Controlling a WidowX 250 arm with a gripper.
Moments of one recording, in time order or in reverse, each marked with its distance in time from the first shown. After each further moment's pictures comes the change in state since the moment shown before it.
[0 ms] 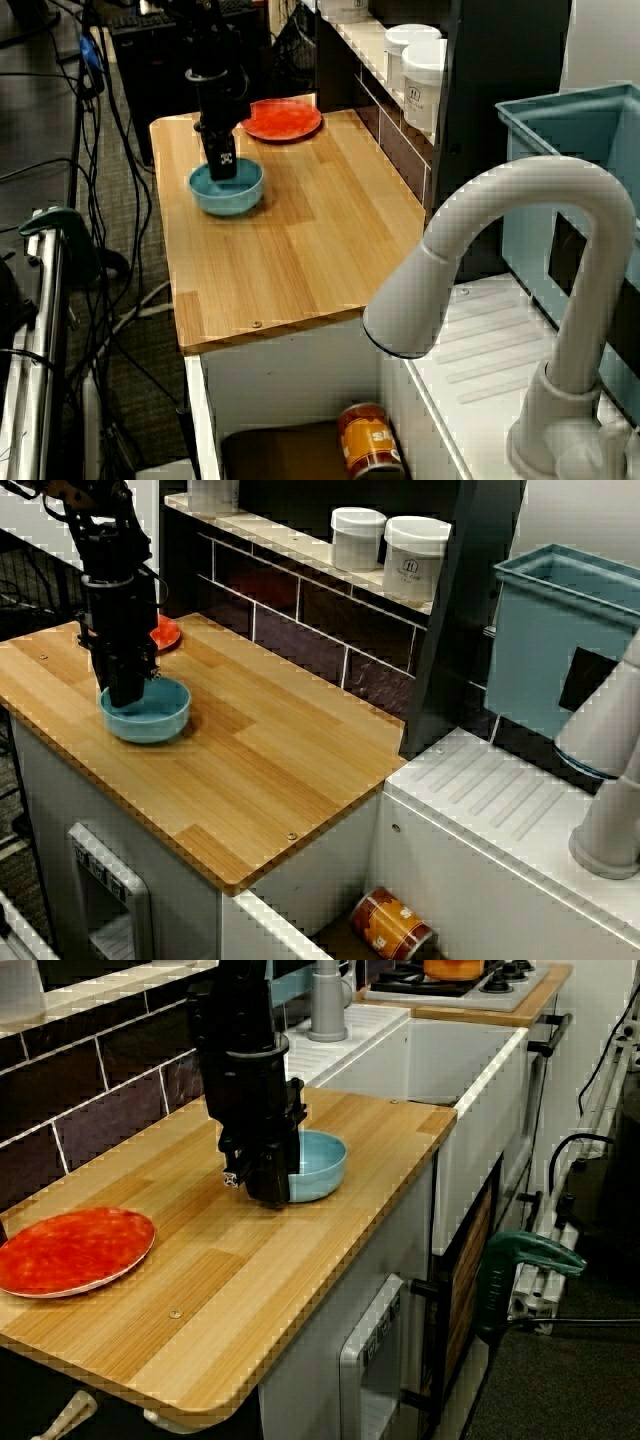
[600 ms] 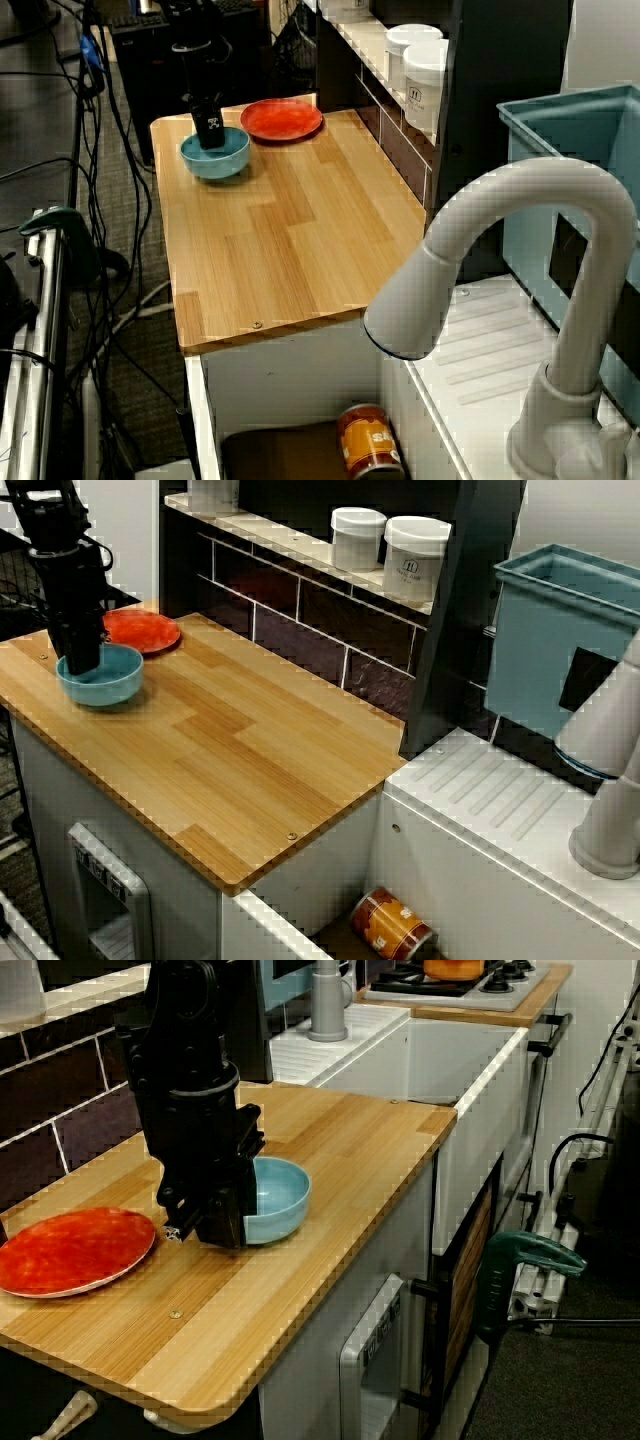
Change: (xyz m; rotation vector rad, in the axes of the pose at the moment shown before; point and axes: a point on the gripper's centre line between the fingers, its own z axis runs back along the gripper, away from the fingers) arm -0.003 0.062 0.009 -0.057 -0.044 0.031
